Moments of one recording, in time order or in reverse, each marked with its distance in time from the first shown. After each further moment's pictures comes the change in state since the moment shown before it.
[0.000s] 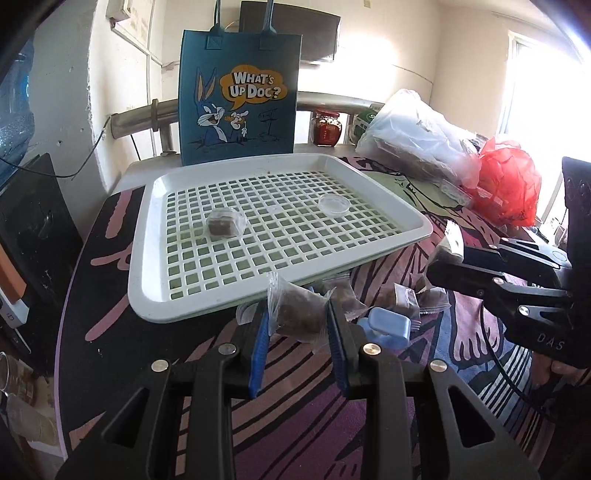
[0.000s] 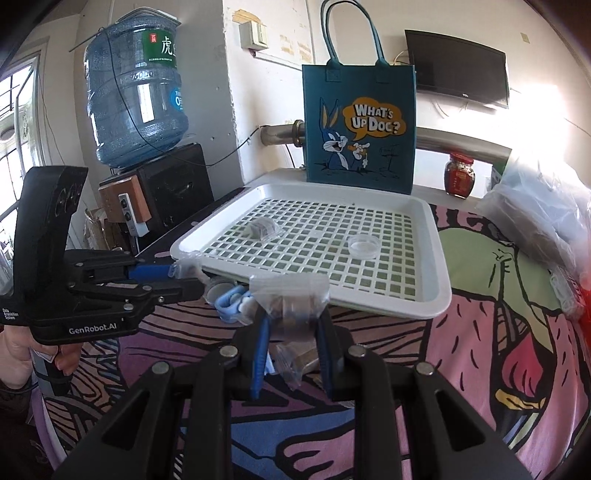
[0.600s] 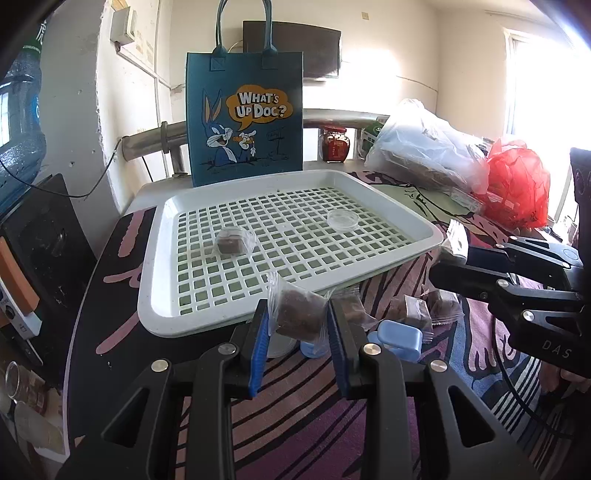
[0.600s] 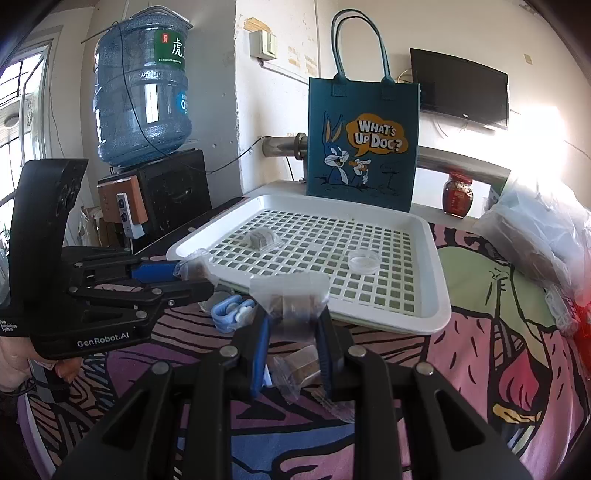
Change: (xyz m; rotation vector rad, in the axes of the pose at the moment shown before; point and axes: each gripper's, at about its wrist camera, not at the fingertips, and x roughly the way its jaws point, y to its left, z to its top) left arm -0.005 -0.003 -0.004 0.019 -0.085 0.058; right arm 0.000 0.003 -0.002 -0.039 -0.062 -0.034
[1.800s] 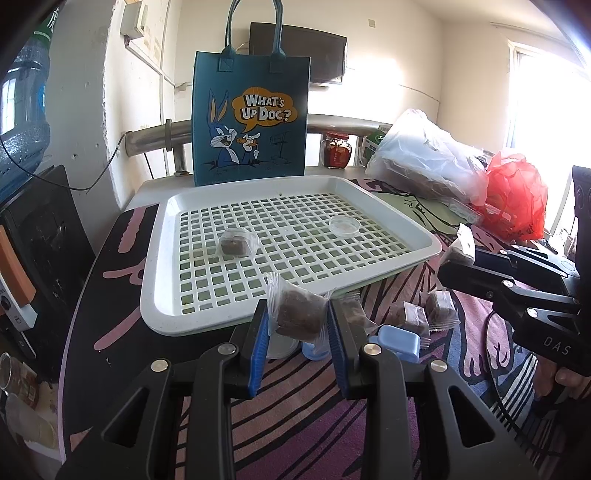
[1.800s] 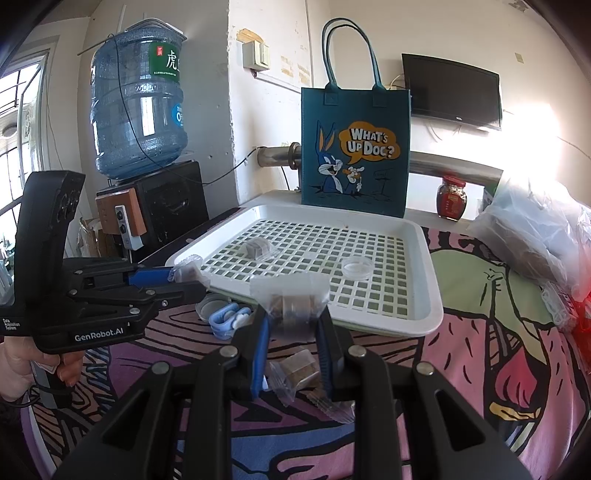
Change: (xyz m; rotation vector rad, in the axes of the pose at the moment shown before) left arm -0.001 0.005 0.000 -0.036 -0.012 -0.022; right arm -0.006 -0.004 0.000 0.023 -0.035 -0.007
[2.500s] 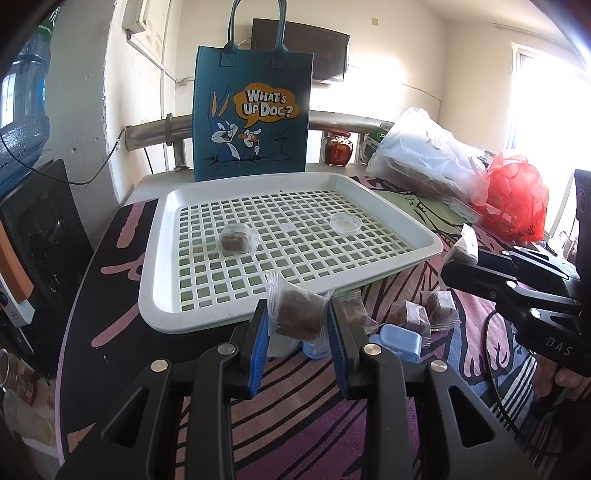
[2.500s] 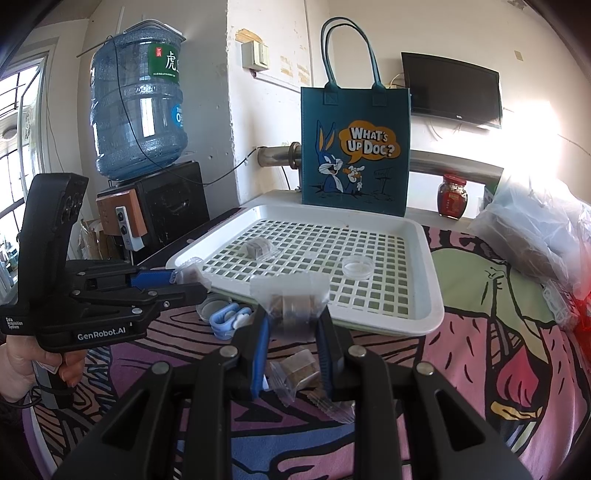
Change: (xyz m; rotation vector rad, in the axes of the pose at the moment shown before) left arm 0.003 0.002 -0.001 -0.012 0.010 -0.007; right arm 0.000 0.001 0.001 0.003 0.000 0.001
